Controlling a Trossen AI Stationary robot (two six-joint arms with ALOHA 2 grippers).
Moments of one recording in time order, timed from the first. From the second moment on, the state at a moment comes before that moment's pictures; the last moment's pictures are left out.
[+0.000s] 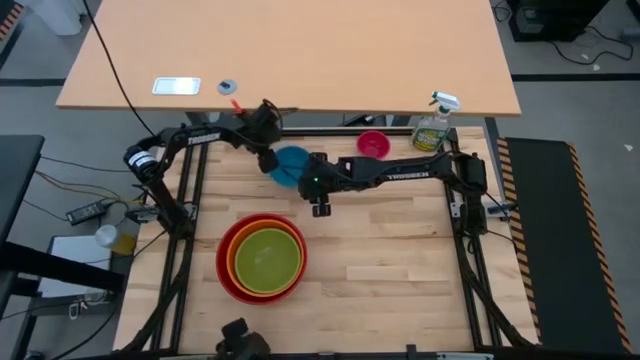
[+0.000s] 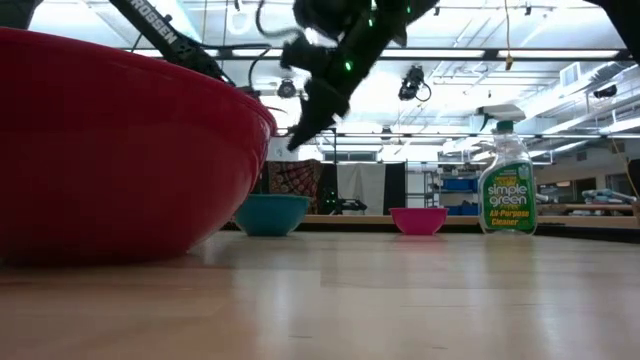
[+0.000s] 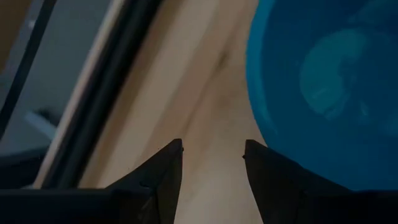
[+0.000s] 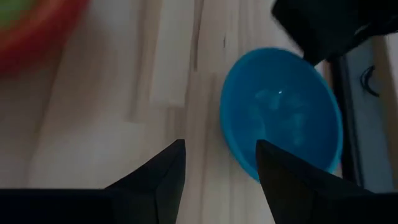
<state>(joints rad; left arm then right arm) 0.77 1.70 1.12 -0.59 -0.07 0.34 -0.12 1.96 1.58 -0.49 0.16 -0.33</state>
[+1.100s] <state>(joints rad) 0.66 1.67 1.12 -0.56 0.02 0.46 -0.18 1.90 1.39 -0.41 0.08 -0.46</state>
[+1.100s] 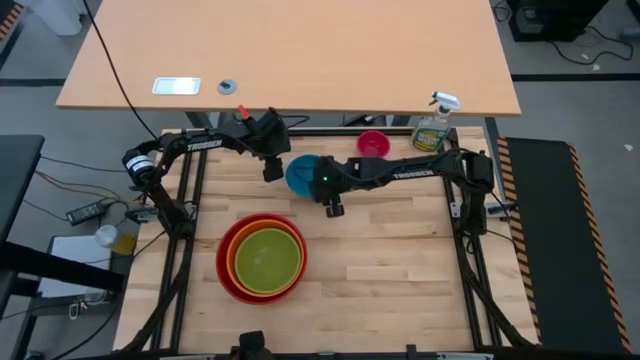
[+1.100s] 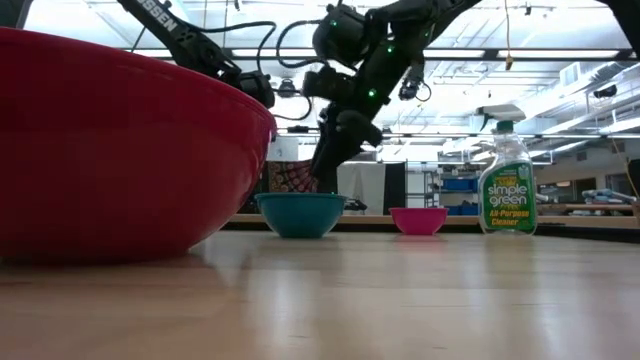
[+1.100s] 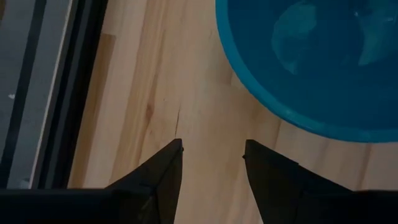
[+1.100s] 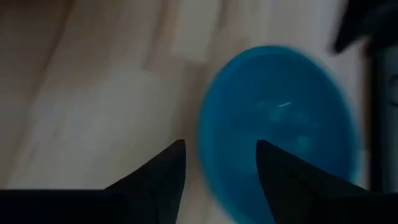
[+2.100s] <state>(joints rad) 0.66 1.35 1.12 -0.55 0.06 0.41 -0.12 2.04 1.39 -0.50 0.38 -0.53</state>
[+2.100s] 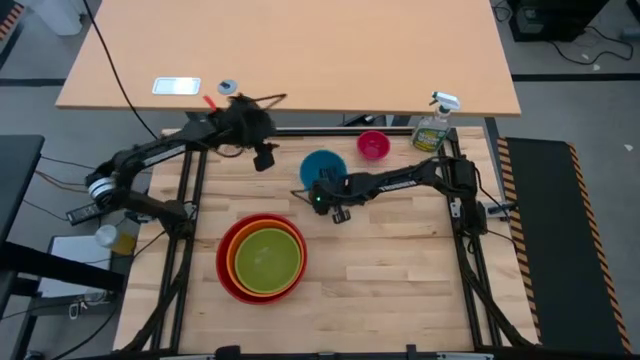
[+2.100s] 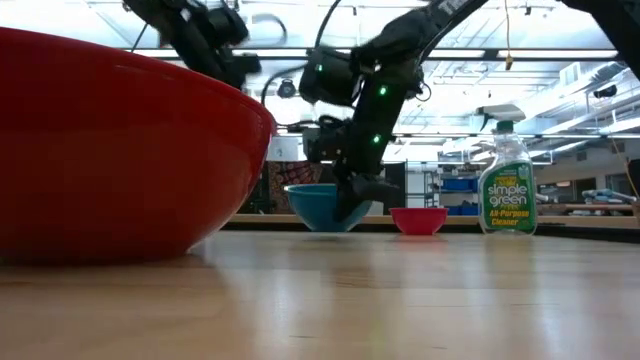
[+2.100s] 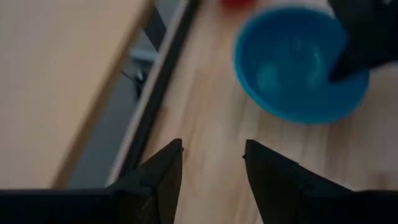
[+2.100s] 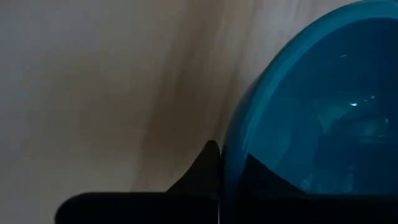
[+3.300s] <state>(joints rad) -0.02 0.59 0.74 -0.48 -0.01 -0.10 0.33 2.31 2.08 -0.57 0.14 -0.43</state>
